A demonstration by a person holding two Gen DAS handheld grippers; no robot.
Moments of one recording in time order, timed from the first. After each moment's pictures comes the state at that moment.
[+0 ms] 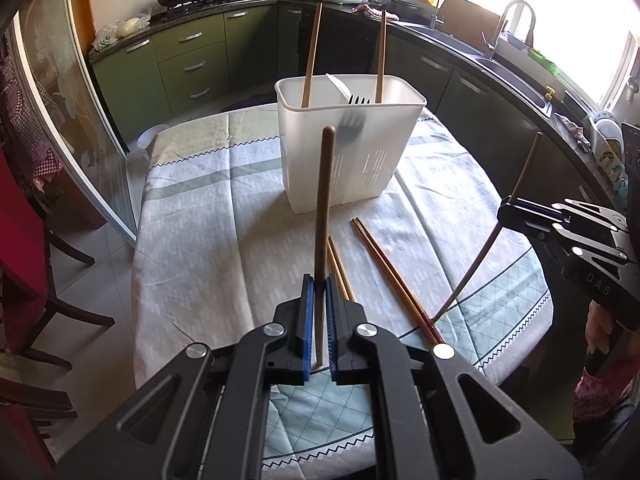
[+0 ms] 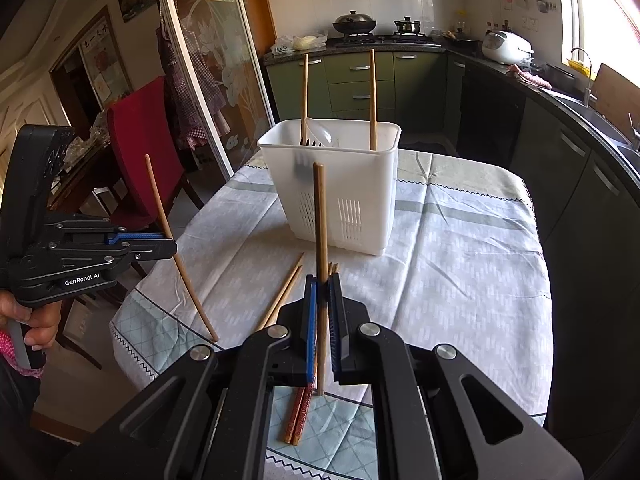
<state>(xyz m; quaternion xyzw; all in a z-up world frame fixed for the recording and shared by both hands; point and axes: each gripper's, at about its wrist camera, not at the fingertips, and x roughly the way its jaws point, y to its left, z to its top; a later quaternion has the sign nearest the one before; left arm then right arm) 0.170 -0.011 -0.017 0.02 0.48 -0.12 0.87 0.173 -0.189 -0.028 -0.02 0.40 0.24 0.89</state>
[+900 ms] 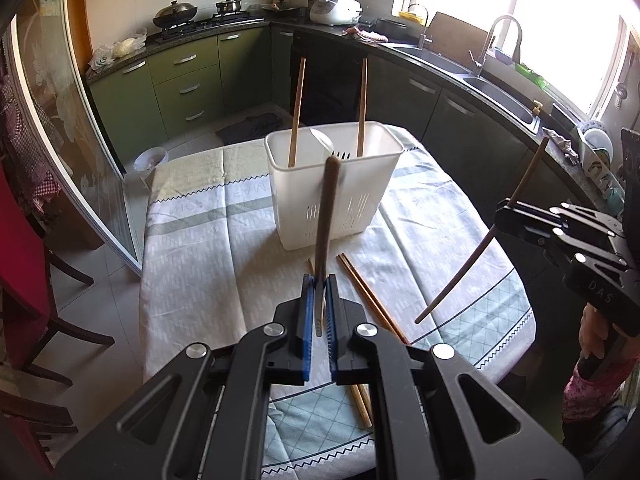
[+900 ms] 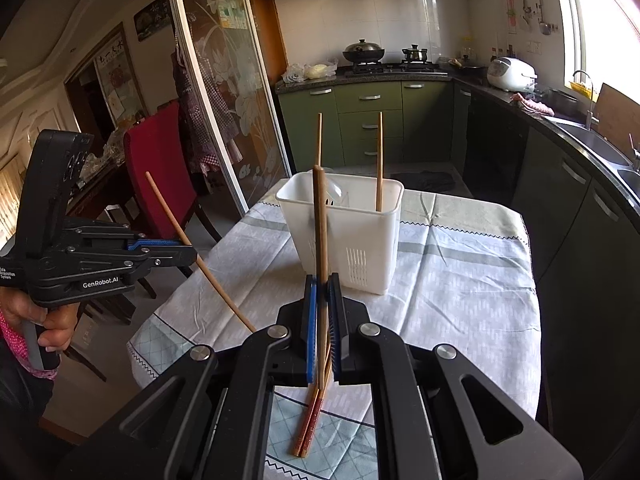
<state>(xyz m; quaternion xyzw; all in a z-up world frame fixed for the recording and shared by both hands) 0.173 -0.014 0.031 0.02 0.44 -0.14 0.88 0.161 -0.196 0.022 -0.01 0.35 0.26 0.90</state>
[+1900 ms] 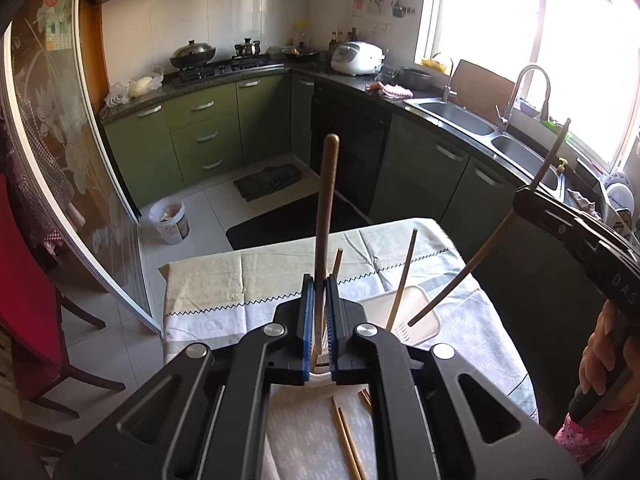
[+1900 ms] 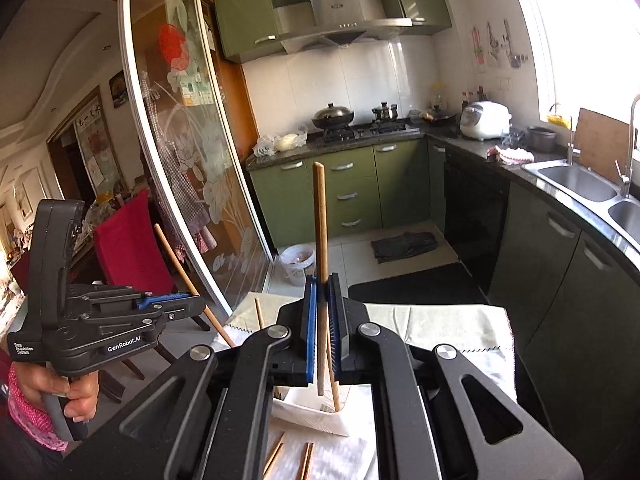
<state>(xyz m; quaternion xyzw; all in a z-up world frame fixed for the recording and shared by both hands) 0.310 -0.027 0.092 0.01 0.39 -0.10 0.91 0.298 -0.200 0.114 0.05 0.27 0.22 0.94</state>
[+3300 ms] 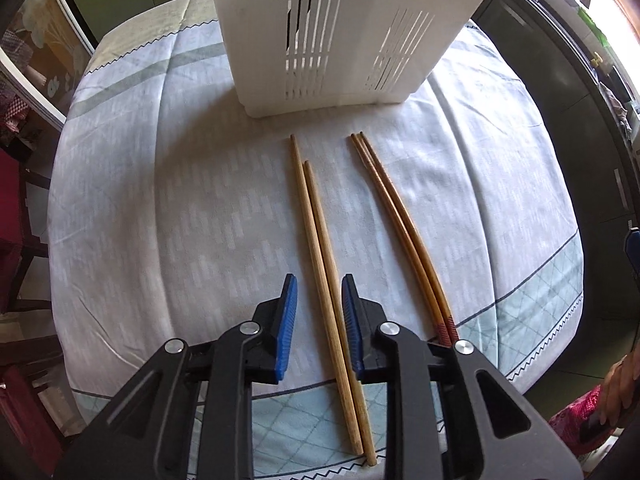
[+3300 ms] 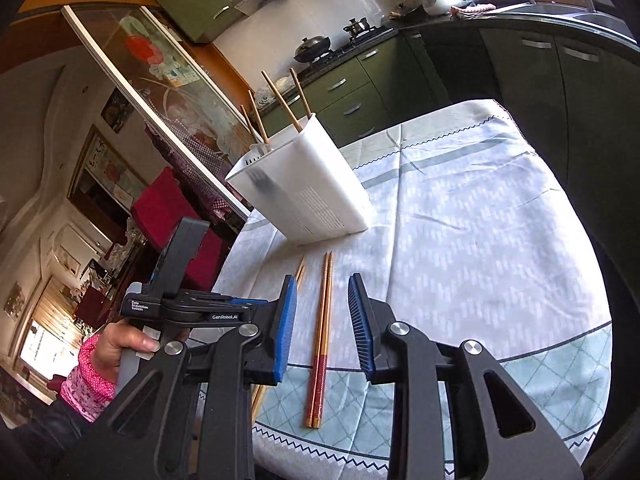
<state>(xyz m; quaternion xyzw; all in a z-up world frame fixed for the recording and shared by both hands) 0.234 -0.051 -0.130 0.01 0.64 -0.10 0.76 0.138 -0.295 -0.070 0.21 0.38 0.26 0.86</state>
